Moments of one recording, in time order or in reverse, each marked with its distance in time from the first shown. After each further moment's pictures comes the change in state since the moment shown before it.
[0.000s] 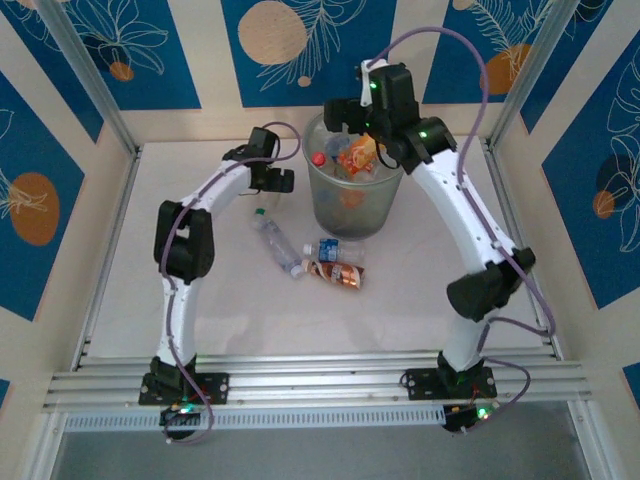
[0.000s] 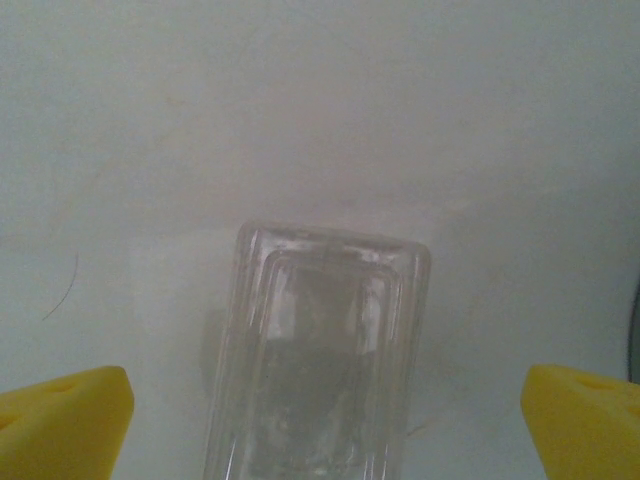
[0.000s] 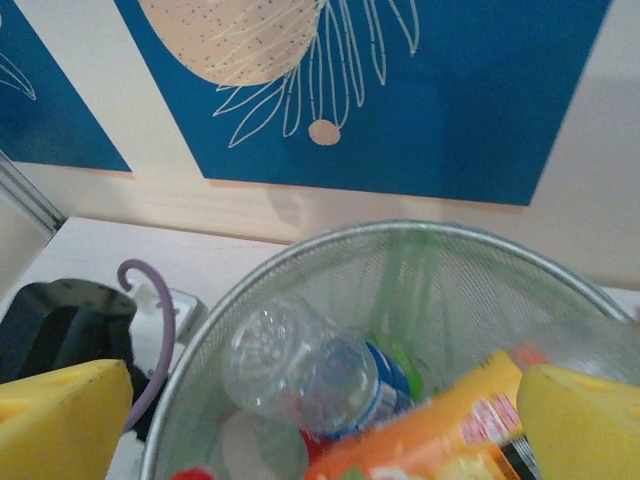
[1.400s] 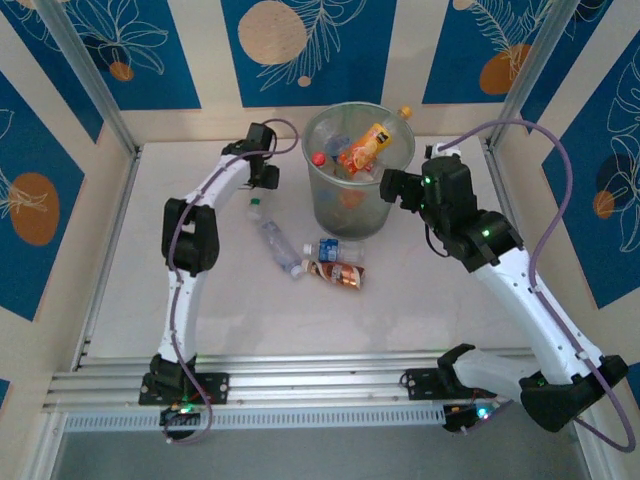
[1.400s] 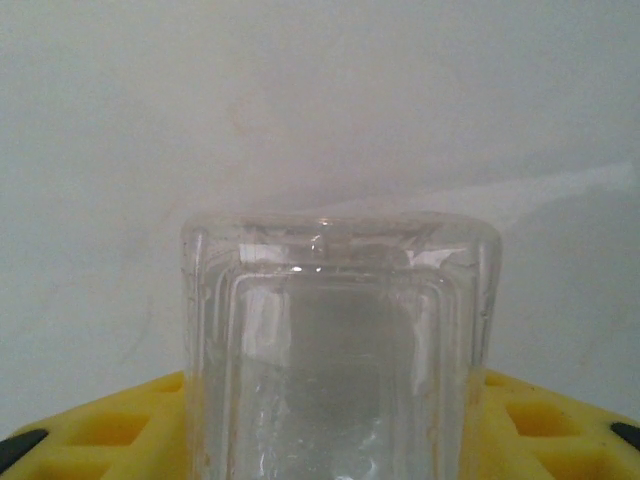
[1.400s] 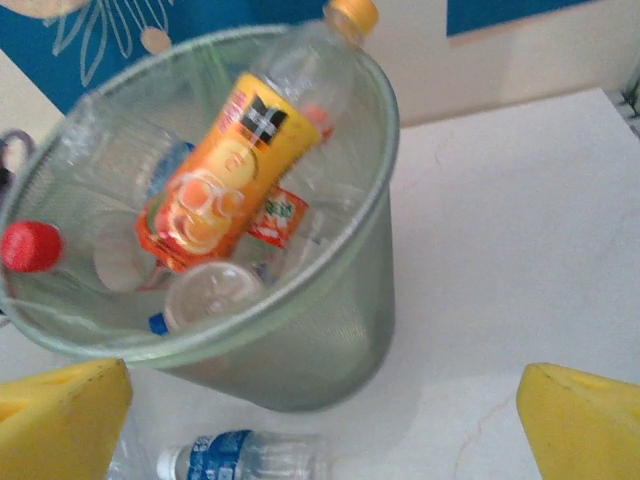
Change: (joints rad) left arm 0.035 0.096 0.173 -0.100 -0.068 0.087; right arm 0.013 -0.661 -0.798 0.021 0.208 0.252
